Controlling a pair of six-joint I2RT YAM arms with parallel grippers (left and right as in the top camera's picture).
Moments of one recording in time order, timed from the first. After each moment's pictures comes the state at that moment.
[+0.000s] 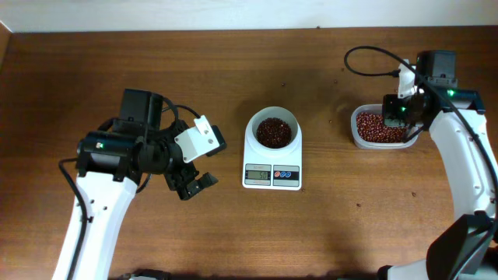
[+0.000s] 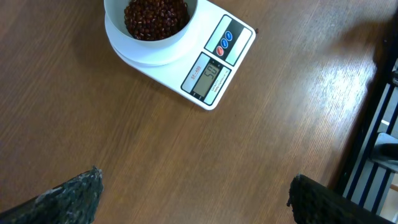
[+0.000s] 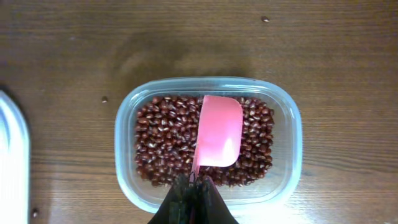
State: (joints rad) left arm -0.14 1.29 1.32 -1.25 0.46 0.89; right arm -0.11 1.64 1.38 -0.86 -0.05 -0.07
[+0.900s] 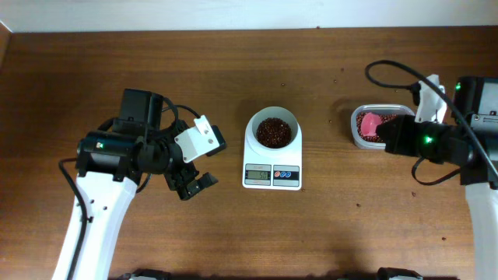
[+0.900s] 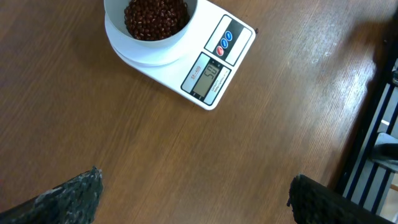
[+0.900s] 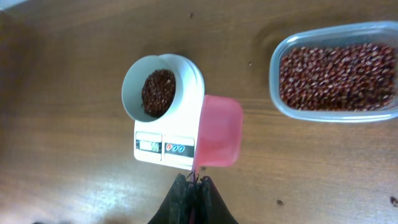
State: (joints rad) left arm -0.14 1.29 1.32 -1.25 0.46 0.89; right arm -0.10 1.25 1.44 -1.21 -0.44 0.11
